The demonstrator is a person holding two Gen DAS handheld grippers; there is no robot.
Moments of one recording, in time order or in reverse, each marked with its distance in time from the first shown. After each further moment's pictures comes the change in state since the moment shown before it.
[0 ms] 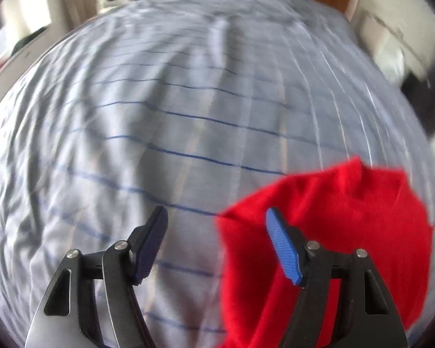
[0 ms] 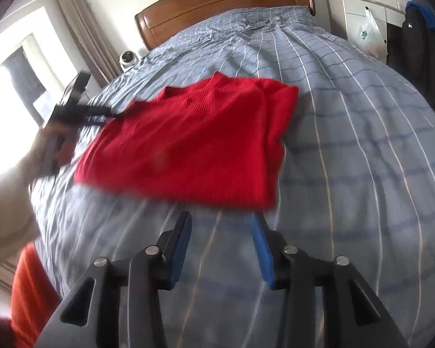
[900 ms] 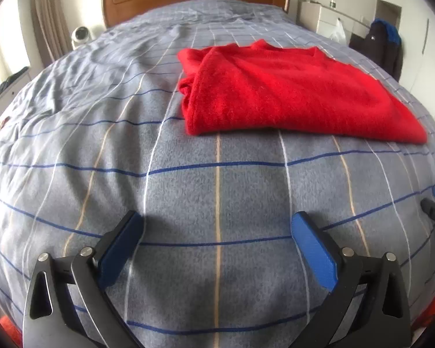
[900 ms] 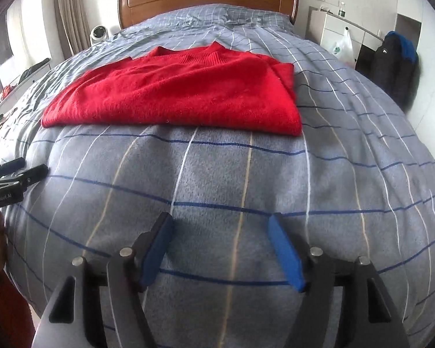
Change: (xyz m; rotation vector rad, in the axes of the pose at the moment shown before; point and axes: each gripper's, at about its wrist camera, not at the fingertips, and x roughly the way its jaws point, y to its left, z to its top) left arm -0.068 0.003 -0.224 0.260 -0.142 -0.068; right arm 0.031 0.066 -0.054 -0.071 0.013 -0.314
